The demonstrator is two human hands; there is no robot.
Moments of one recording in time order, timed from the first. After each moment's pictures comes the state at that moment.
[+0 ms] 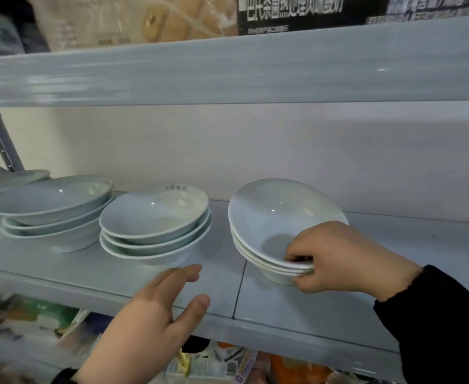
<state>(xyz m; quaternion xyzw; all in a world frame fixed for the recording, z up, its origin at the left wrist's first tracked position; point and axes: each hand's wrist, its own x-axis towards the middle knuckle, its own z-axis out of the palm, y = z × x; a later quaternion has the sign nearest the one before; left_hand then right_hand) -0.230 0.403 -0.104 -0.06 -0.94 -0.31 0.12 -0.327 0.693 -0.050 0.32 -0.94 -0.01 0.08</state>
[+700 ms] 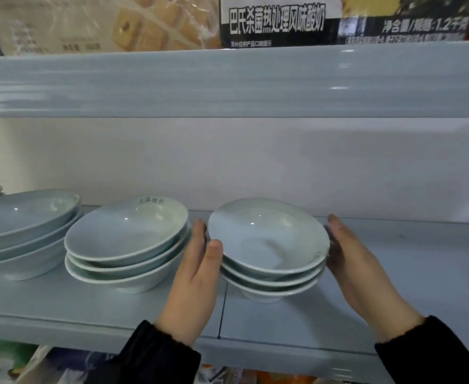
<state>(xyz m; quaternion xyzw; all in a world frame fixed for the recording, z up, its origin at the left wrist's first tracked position) -0.308 0.470 -0.101 -0.10 -0.73 -0.67 0.13 -0.327 0.725 -0.105 0.07 -0.65 0.75 0.10</state>
